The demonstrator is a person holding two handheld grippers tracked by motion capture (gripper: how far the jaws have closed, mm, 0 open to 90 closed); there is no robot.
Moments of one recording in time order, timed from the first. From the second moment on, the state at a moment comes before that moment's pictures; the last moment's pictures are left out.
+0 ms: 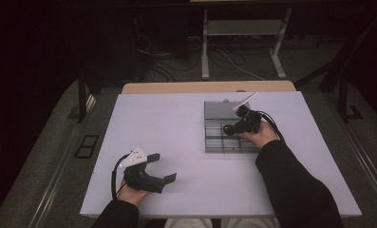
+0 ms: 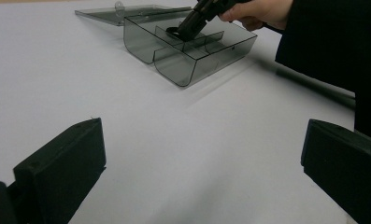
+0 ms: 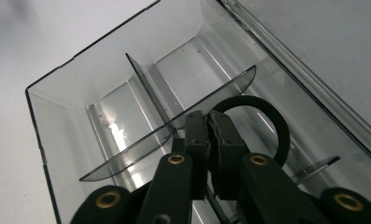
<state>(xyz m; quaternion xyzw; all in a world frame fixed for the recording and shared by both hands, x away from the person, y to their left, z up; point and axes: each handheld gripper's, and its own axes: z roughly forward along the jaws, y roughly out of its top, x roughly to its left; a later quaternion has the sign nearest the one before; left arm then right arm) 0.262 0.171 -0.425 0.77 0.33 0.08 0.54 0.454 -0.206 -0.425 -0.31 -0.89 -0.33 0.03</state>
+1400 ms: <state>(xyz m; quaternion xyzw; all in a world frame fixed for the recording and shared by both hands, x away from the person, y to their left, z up) 0.262 0.169 -0.425 0.77 0.33 0.08 0.54 0.393 -0.253 -0.364 -0.37 -0.85 -0.37 -0.05</state>
